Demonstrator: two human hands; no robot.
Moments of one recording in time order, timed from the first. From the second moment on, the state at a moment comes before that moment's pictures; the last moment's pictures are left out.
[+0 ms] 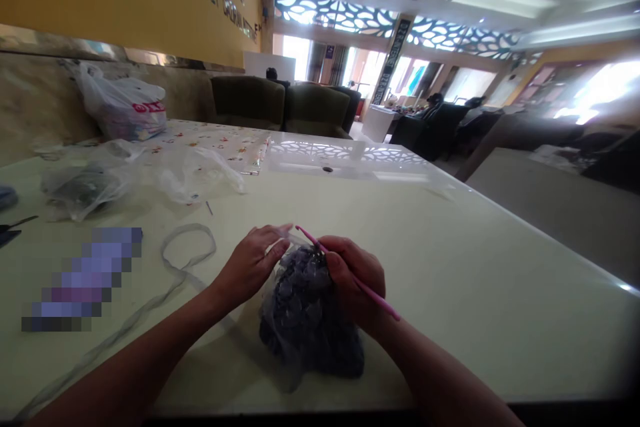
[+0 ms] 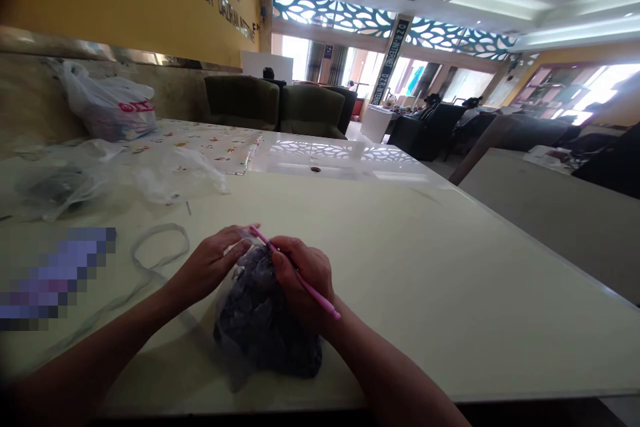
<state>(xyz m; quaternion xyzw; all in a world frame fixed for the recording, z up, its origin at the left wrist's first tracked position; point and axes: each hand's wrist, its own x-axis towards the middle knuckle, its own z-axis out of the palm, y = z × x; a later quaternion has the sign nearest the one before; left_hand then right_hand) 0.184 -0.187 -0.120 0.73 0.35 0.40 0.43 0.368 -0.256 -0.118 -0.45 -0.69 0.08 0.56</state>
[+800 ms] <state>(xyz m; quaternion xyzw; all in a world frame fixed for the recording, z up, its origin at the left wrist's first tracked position) 0.191 -0.213 -0.116 0.42 0.29 0.39 0.77 0.361 -0.249 -0.133 -0.36 -0.78 -0.05 0.50</state>
